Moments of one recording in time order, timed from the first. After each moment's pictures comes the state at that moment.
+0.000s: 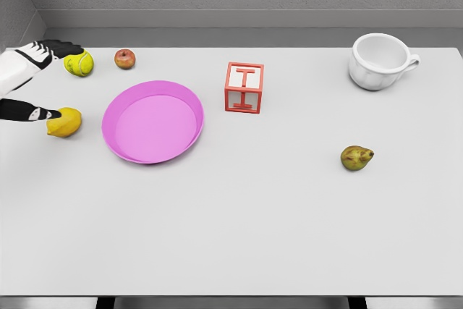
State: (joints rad) left arm -0.25 0.97 -0.22 -1.53 -0.12 -0.61 -0.21; right arm -0.04 0.00 -0.28 0.13 0.31 -0.12 -0.20
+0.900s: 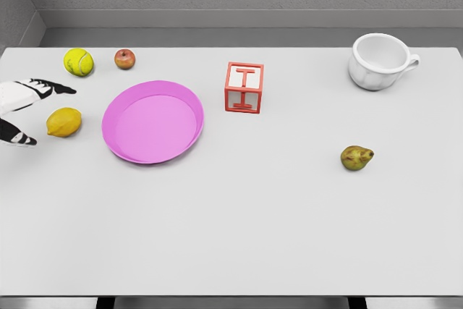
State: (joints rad) left arm -0.38 0.90 -0.23 -1.28 -0.27 -0.61 -0.59; right arm -0.04 0.00 -0.28 0.13 0.31 -0.12 -0.20
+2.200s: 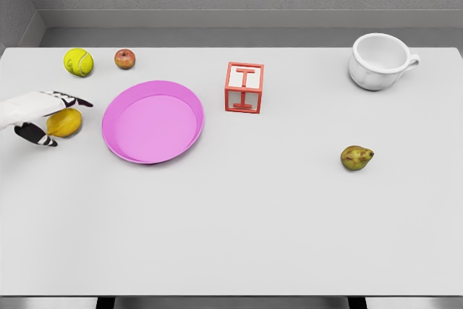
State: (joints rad) left arm -0.50 0.72 -0.25 -1.07 -0.54 -0.61 -0.60; right arm -0.04 0.00 -0.28 0.13 0.31 -0.12 -0.20
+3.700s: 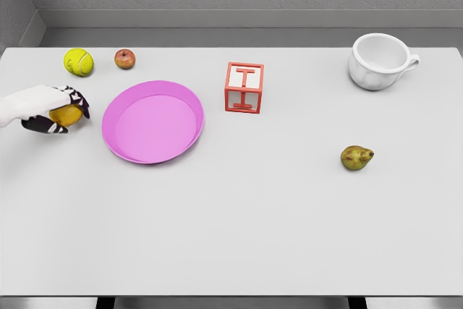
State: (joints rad) left arm -0.53 0.70 -0.25 -1.08 -0.57 -0.61 -0.61; right arm -0.04 0.00 -0.28 0.13 0.31 -0.12 -0.20
